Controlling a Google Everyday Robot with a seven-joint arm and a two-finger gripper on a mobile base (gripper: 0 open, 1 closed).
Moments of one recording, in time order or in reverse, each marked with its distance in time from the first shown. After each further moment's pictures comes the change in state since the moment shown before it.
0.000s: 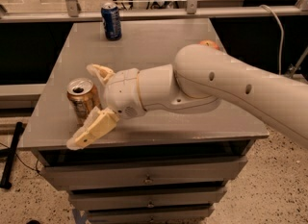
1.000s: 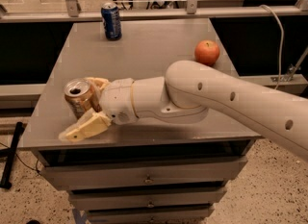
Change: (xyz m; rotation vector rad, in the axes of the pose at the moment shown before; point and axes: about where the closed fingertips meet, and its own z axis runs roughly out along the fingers) arm 0.024 -0.011 0.026 0.025 -0.052 0.096
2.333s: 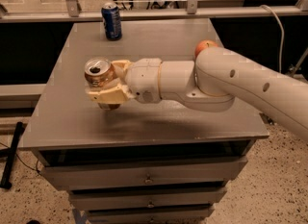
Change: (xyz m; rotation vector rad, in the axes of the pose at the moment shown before) arm -0.023 -0.052 -0.059 0.144 -0.060 -0.027
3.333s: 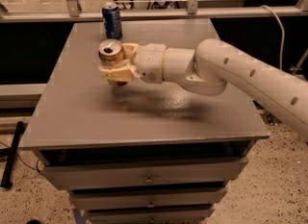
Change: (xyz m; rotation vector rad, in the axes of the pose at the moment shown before) arm 0.014 -0.081 0.005 0.073 -0.061 -0.057
